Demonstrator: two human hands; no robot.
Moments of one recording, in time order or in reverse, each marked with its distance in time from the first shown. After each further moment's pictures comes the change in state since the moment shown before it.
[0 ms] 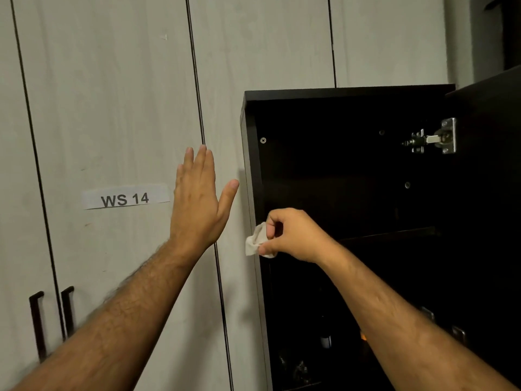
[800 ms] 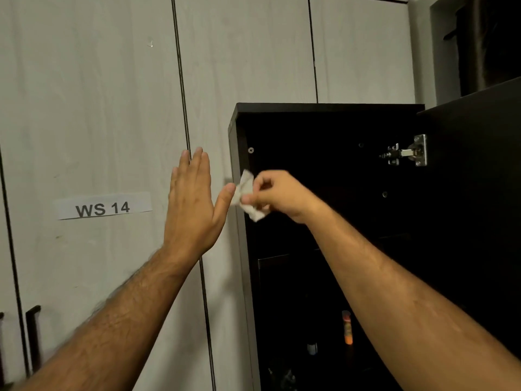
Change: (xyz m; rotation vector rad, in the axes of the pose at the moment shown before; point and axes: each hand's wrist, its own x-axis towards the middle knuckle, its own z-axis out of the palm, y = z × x) left_hand 0.007 0.005 -0.001 -0.126 0.042 0.069; right_hand 0.047 -0.032 -0.043 0.367 0.086 -0.077
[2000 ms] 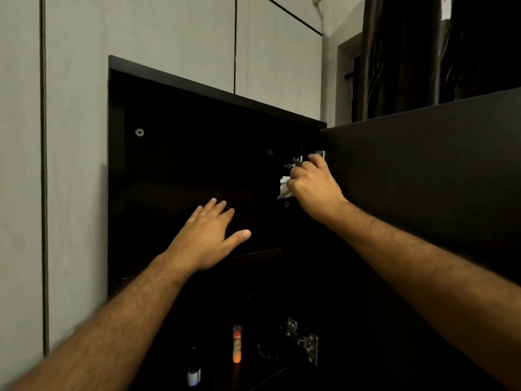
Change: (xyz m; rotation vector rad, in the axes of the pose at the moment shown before) left_hand 0.005 0.118 0.151 -0.194 -0.713 0.180; right_hand -0.057 0.059 -0.223 -1.905 0.153 -0.351
